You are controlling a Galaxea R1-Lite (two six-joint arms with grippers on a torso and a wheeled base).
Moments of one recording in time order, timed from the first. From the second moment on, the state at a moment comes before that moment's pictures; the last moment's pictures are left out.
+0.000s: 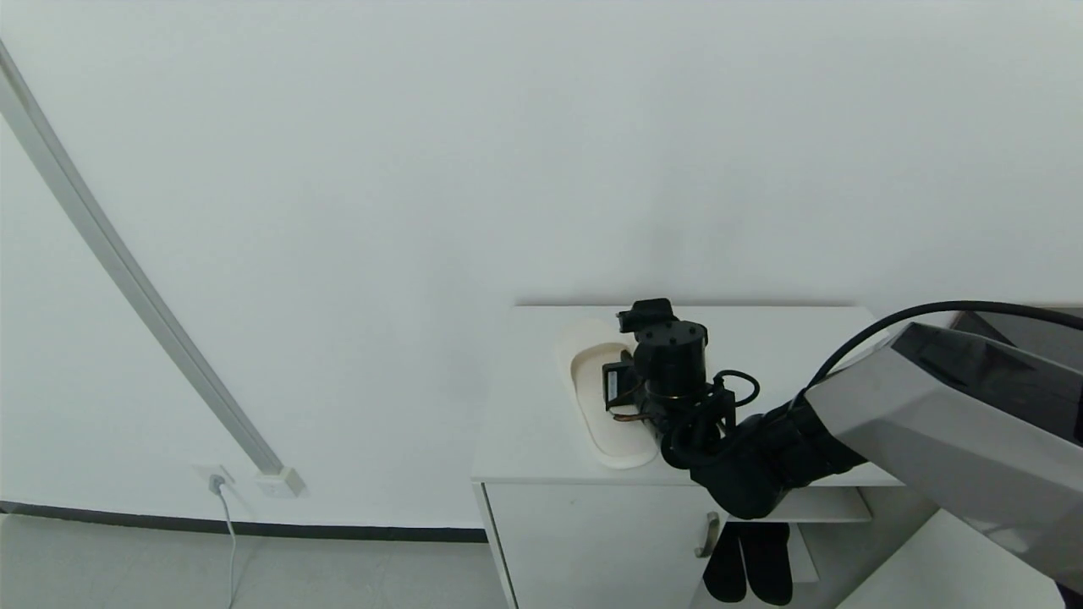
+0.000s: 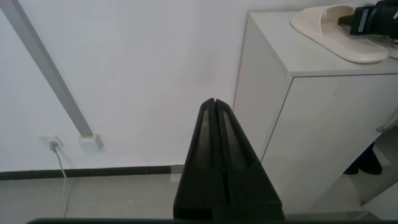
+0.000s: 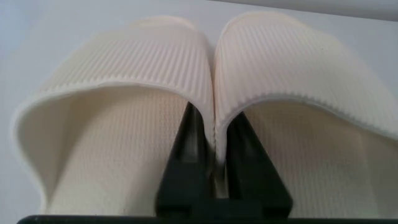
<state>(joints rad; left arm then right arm) 0.00 0.00 0.00 0.00 -0.02 0.02 0.71 2.28 -1.27 -0.84 -0.53 0.11</state>
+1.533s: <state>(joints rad) 0.00 0.00 0.00 0.00 -0.02 0.02 0.69 1.77 -0.85 -0.70 -0.21 0.07</state>
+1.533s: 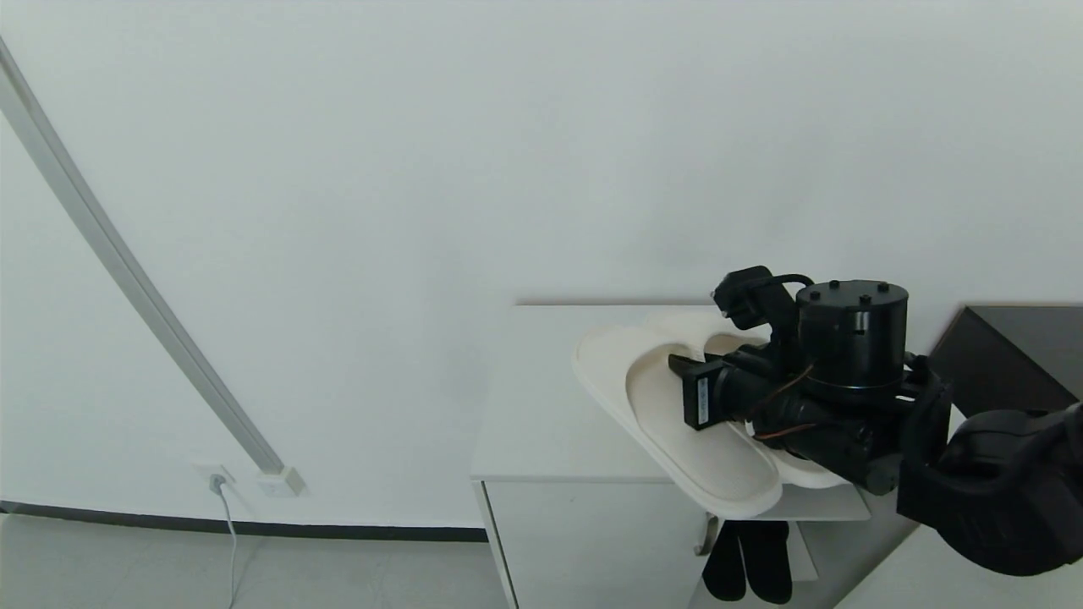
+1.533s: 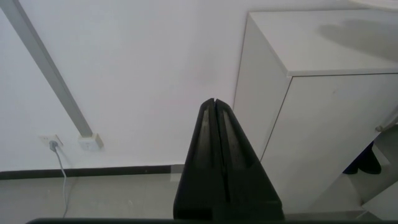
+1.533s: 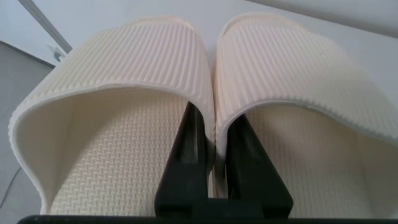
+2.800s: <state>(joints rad) 0.00 0.00 0.00 0.00 -0.02 0.01 0.70 1.77 -0.81 -0.71 -0.22 0.07</state>
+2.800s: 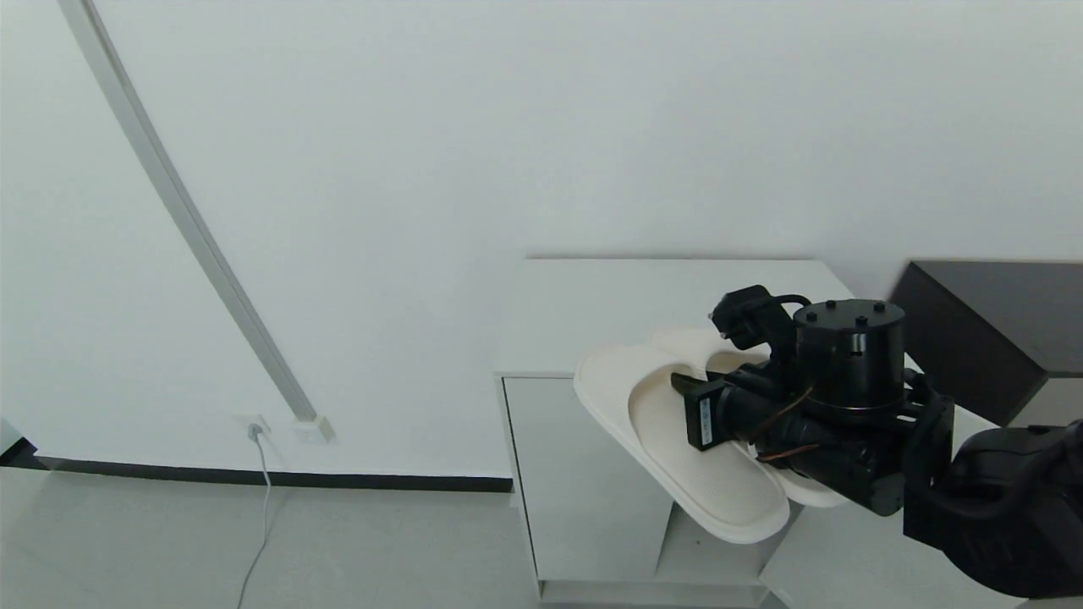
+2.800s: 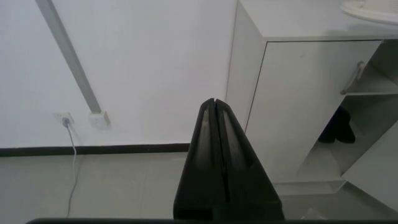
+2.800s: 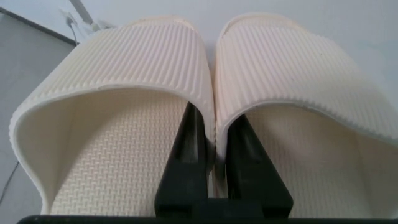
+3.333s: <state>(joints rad) 0.00 0.00 0.00 0.00 -0.02 0.01 0.70 1.77 -0.80 -0.73 -0.22 0.07</state>
